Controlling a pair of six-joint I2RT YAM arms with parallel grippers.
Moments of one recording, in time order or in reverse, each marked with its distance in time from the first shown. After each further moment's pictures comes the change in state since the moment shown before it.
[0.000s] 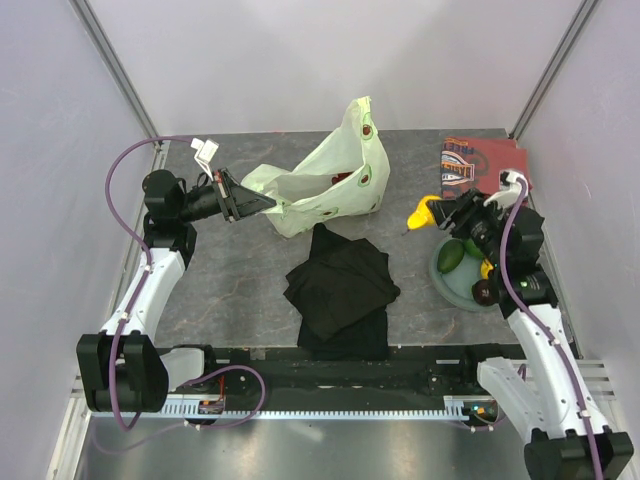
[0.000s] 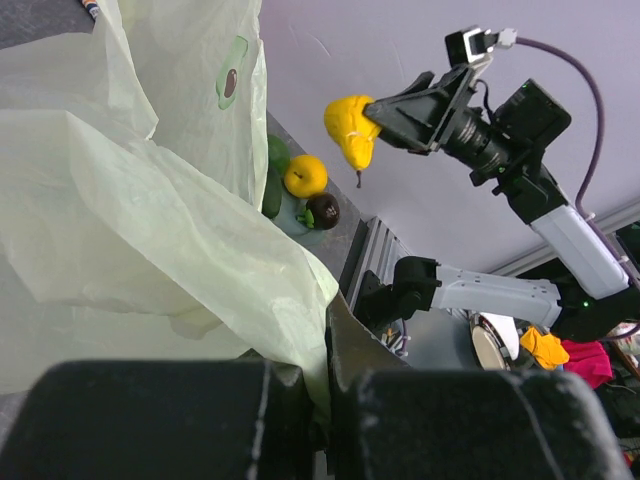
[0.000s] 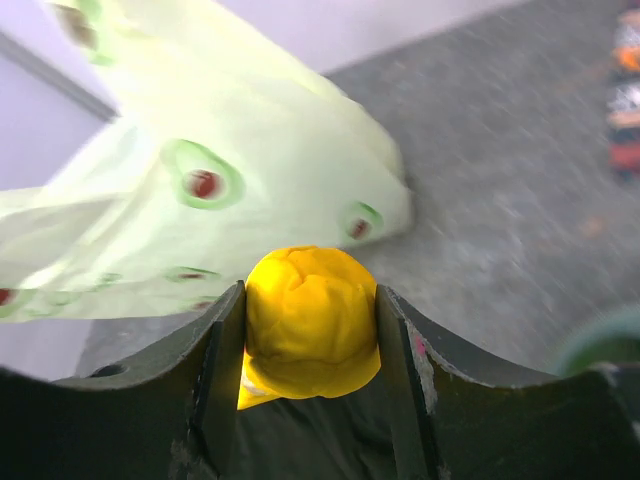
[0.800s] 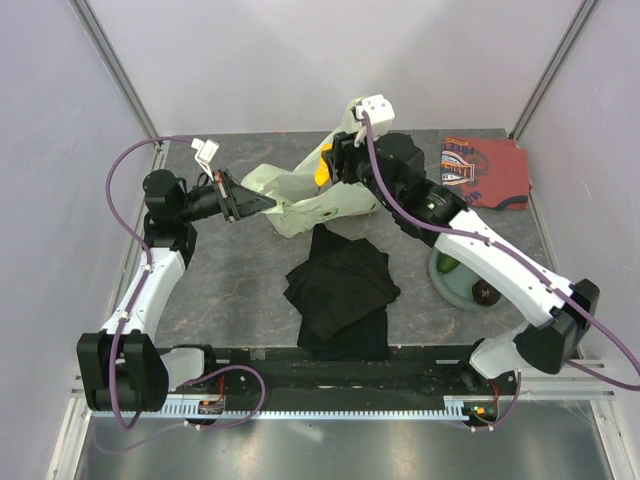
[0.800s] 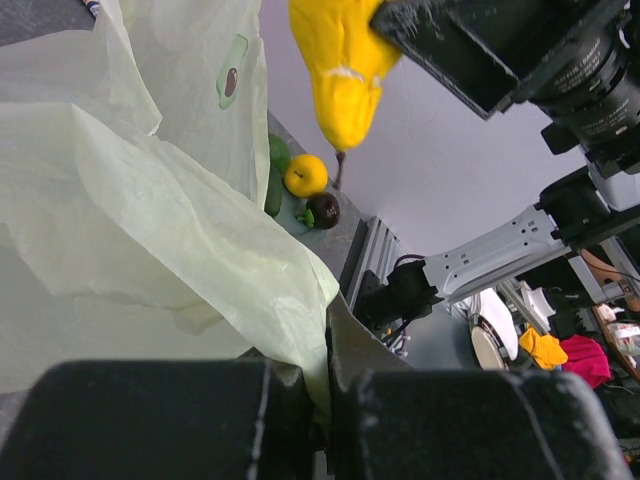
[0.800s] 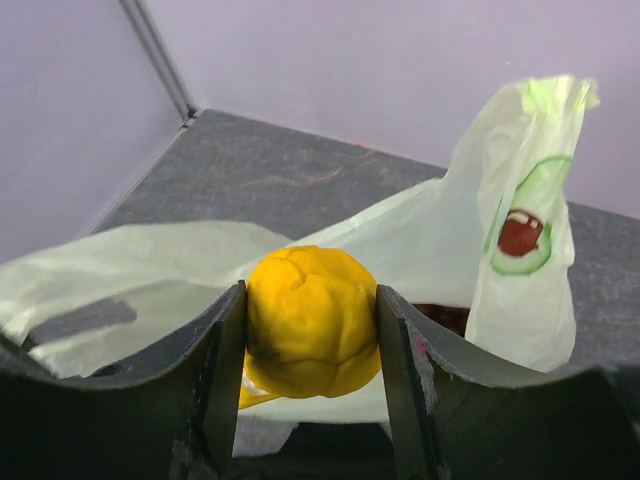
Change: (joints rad) left arm 0.000 0.004 0.000 -0.002 0.000 0.000; right arm 0.705 0.680 0.761 -0.004 0.489 -0.375
